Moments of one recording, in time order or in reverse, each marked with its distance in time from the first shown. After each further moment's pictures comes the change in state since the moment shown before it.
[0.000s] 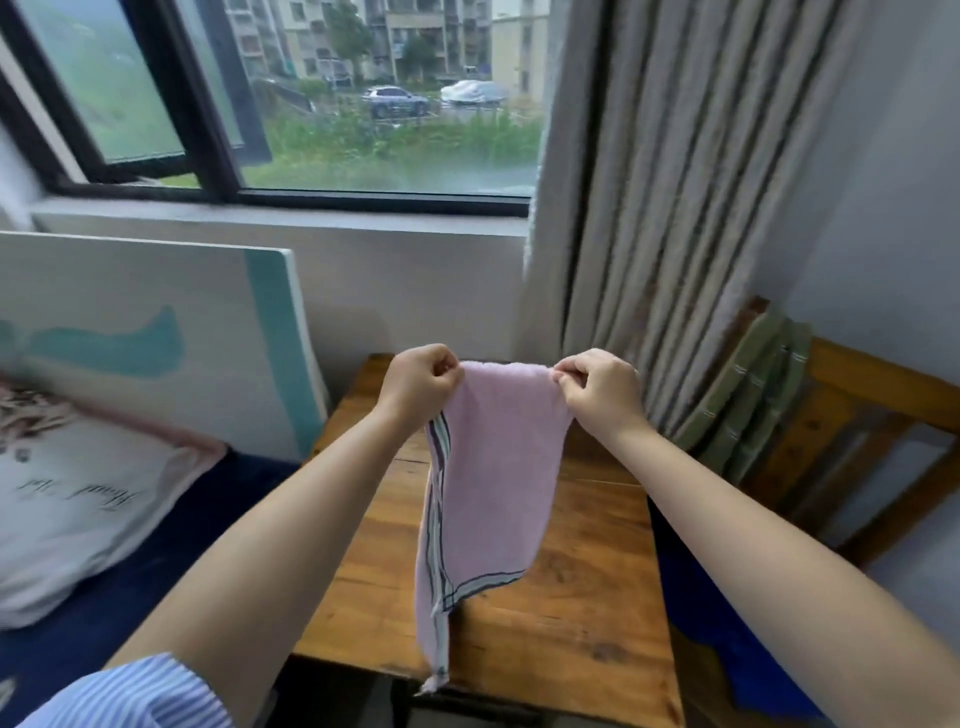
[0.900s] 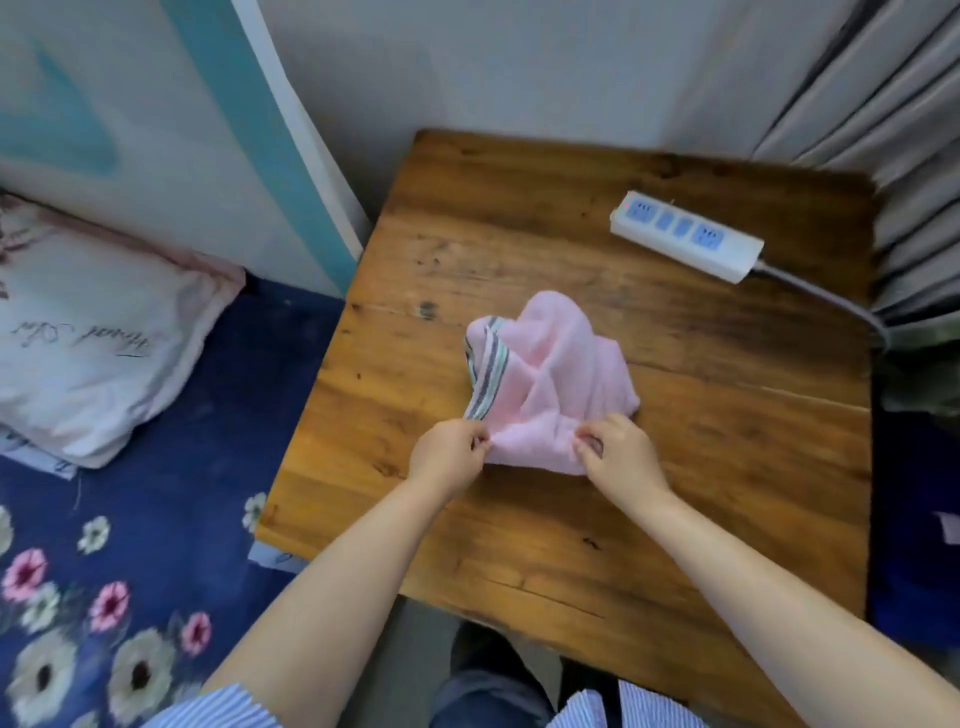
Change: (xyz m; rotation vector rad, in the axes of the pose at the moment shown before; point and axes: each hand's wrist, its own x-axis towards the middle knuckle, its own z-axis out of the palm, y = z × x) left_hand 0.006 -0.270 0.118 0.349 -0.623 -0.463; right_hand -0.031 0.105 0.269 -0.075 -0.712 0.311
